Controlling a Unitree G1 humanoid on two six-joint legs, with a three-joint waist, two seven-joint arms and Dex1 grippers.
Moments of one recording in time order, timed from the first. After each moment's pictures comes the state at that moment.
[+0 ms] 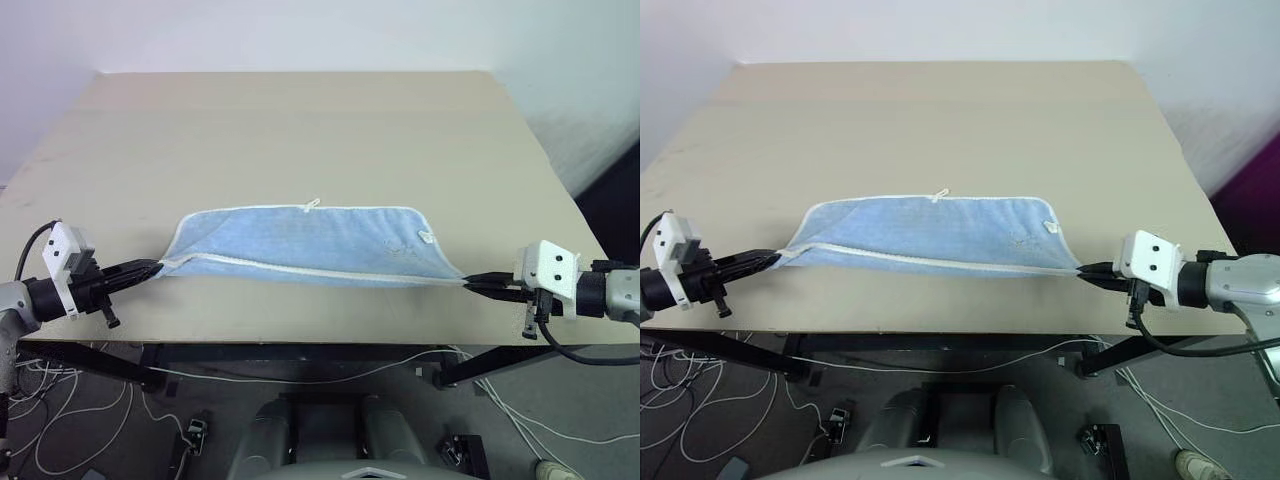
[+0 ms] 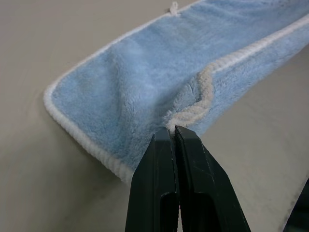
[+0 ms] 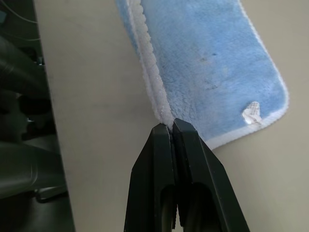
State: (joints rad) left arm -0.10 0.92 0.37 0.22 -0.51 0.25 -1.23; right arm -0.02 -1.08 -0.21 -0.24 0.36 0.17 1.12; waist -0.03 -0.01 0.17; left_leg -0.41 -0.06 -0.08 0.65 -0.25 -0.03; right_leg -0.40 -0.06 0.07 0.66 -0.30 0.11
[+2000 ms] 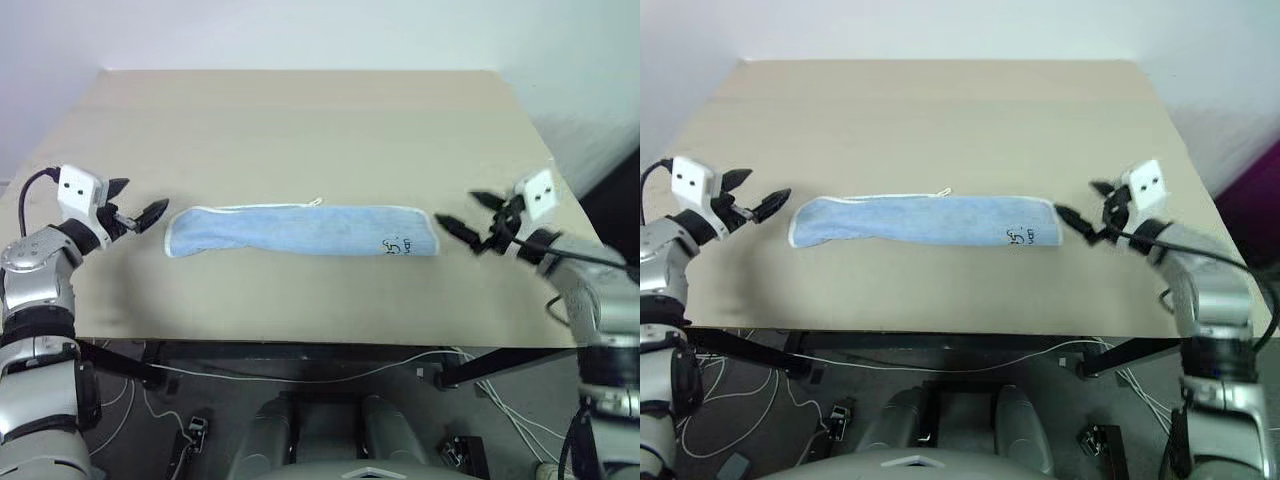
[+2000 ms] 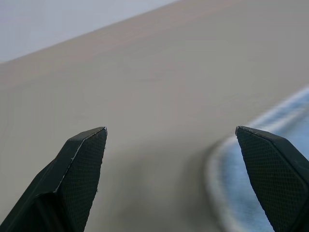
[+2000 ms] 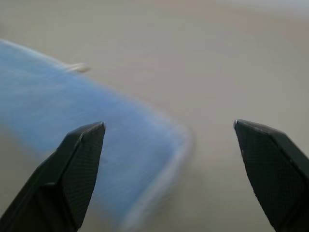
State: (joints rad) left arm -0.60 0.76 0.27 0.80 -0.28 -0.13 -0.95; right arm -0.30 -0.62 -0.28 -0.12 0.57 0.72 0.64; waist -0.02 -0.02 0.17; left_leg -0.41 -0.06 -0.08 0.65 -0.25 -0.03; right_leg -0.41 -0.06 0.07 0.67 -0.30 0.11
